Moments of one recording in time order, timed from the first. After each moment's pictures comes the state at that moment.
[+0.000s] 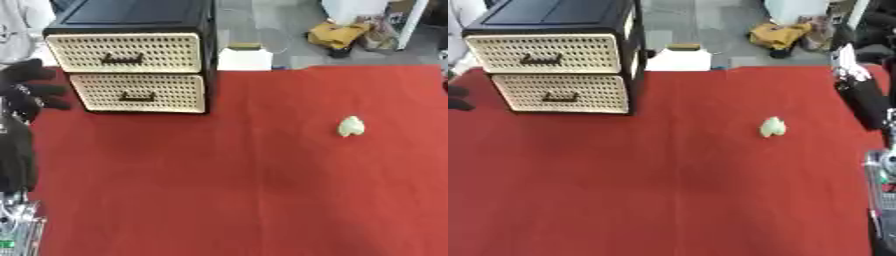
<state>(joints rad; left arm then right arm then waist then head) -0.30 0.19 -0.02 -1.98 -0.15 -0.11 0.19 -0.34 -0.30 -0.19 -1.98 0.42 0.09 -0.17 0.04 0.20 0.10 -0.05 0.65</state>
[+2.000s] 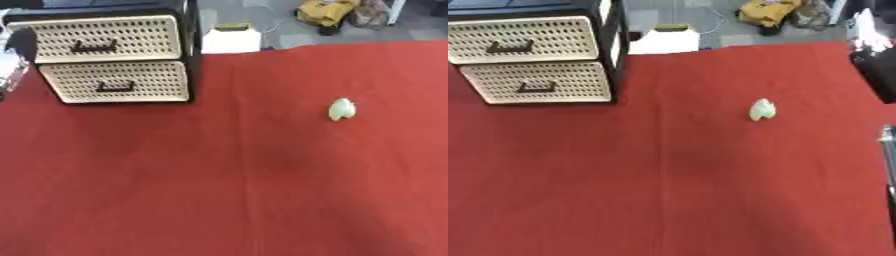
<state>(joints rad) -0.53 0.89 -0.13 -1.99 -0.51 0.03 -0.21 -0.37 -0.41 -0.19 -1.98 0.42 0.09 -0.25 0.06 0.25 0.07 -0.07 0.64</state>
